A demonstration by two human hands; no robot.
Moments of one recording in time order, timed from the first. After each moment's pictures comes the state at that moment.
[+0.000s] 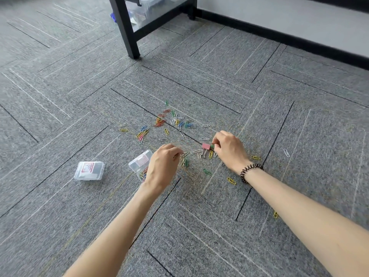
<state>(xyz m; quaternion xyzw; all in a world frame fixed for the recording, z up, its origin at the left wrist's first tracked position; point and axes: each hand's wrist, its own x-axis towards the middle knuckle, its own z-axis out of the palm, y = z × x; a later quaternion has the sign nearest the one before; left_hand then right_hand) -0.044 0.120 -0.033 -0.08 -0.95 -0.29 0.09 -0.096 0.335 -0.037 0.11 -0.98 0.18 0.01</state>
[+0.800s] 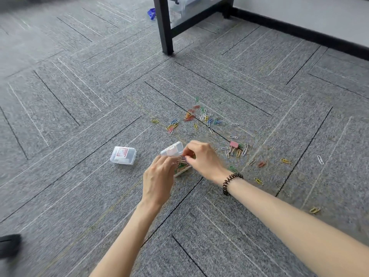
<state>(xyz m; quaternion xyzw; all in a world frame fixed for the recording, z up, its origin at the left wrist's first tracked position) 0.031 0.050 -0.036 0.00 -0.96 -0.22 0.16 -0.048 0.199 -0.022 0.27 -0.90 0.33 -0.05</state>
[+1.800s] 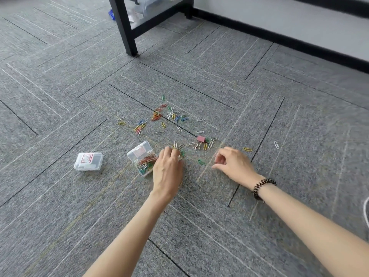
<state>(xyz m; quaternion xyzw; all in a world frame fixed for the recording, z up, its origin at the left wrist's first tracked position) 0.005 0.149 -0.047 -0.01 -0.97 -0.22 0.08 -0.025 0.361 -0.026 0.11 -0.97 0.19 -0.12</state>
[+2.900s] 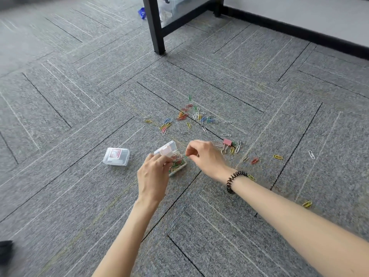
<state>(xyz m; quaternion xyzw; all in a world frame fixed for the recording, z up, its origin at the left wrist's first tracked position) 0.025 0.062 -0.024 0.08 -0.96 -0.21 0.13 -0.049 0.225 -0.016 0.24 -0.92 0.31 -0.07</state>
